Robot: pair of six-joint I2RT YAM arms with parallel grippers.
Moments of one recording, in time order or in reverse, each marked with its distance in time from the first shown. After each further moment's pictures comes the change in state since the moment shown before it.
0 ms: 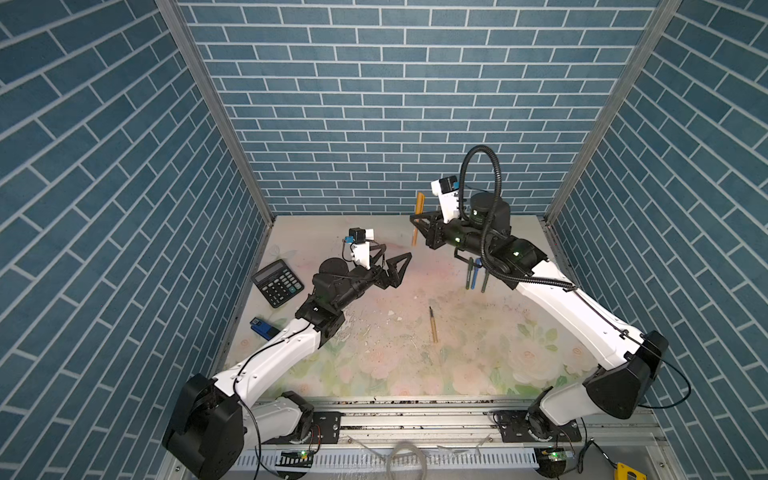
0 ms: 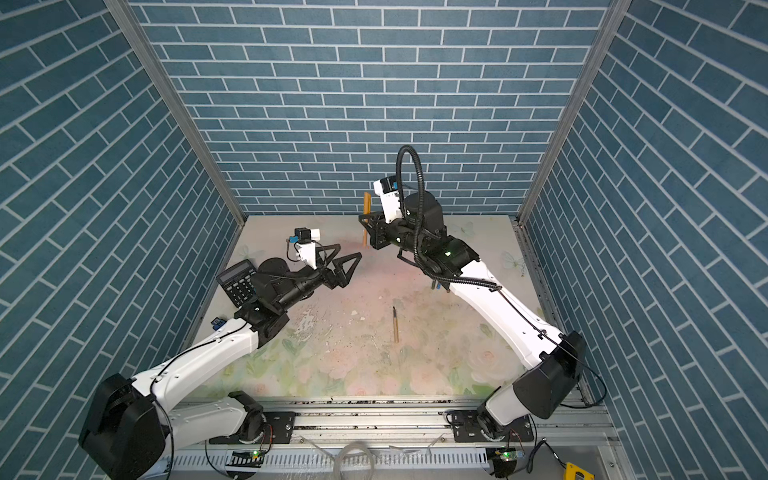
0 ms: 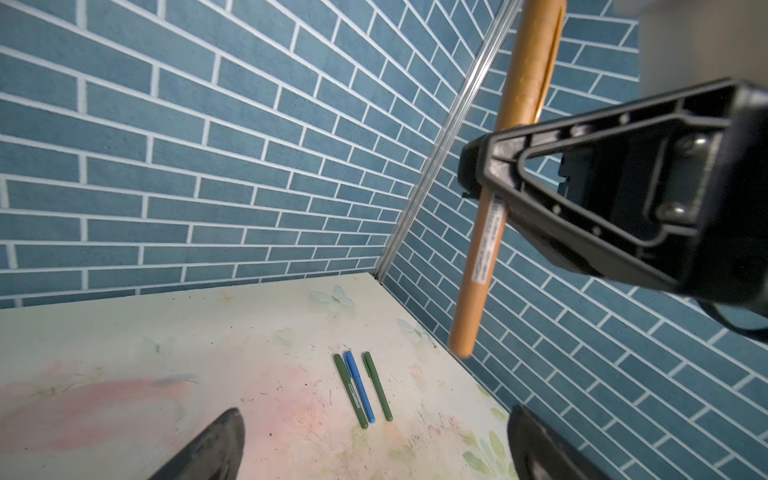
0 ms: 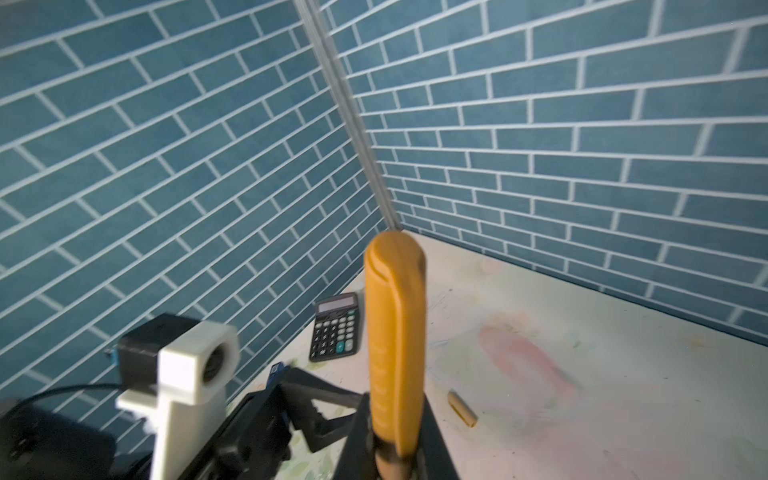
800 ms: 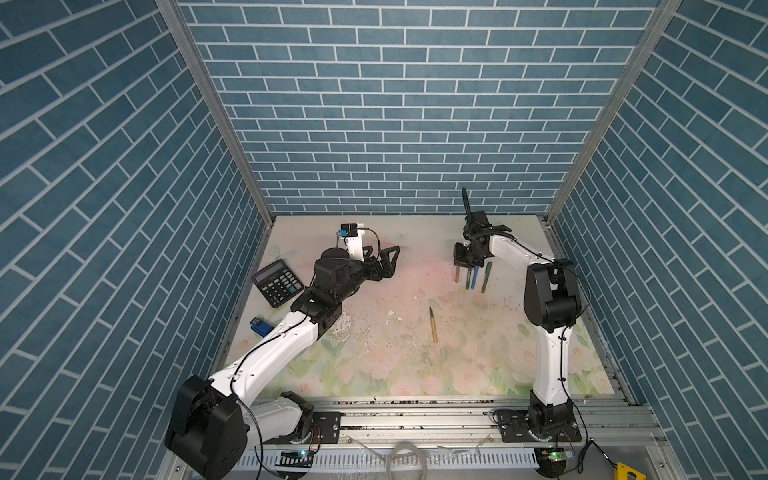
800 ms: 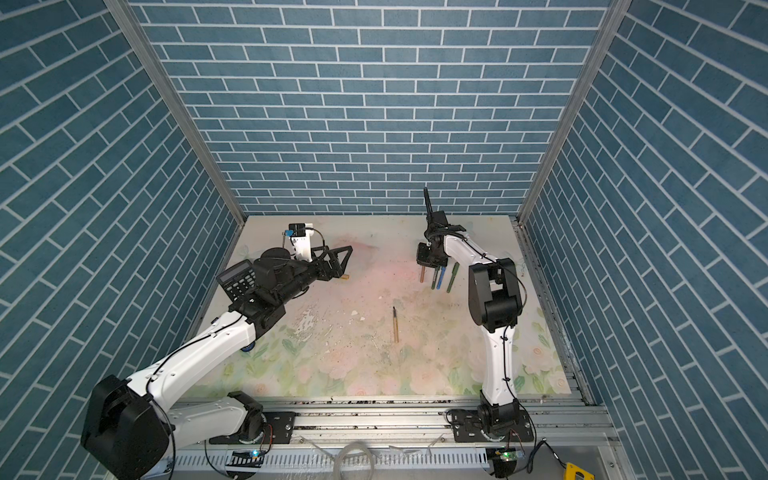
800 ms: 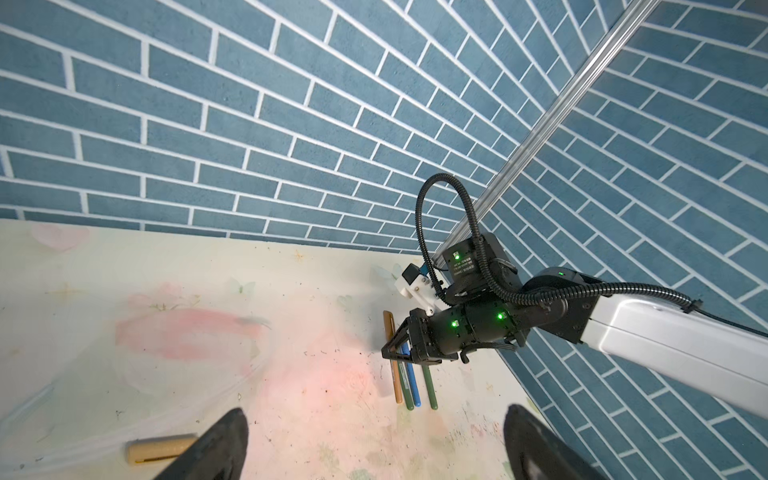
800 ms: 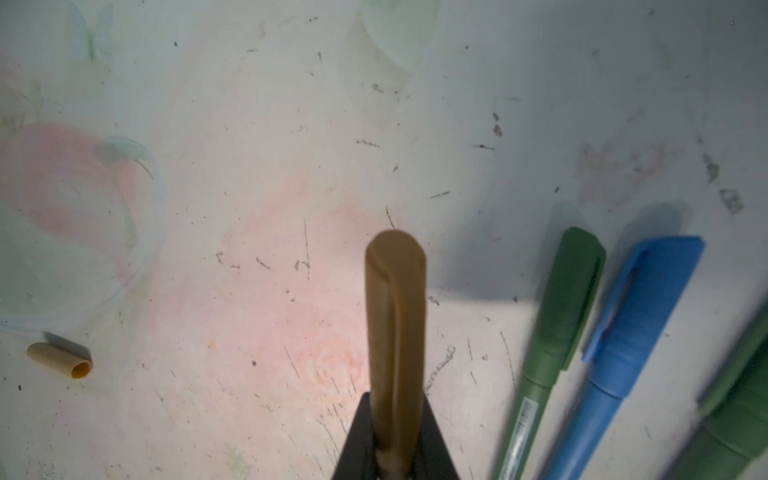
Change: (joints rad) left arm 0.040 0.020 0.093 -0.265 -0.119 -0.051; right arm -0.367 0.684 0.178 -0.458 0.028 0.090
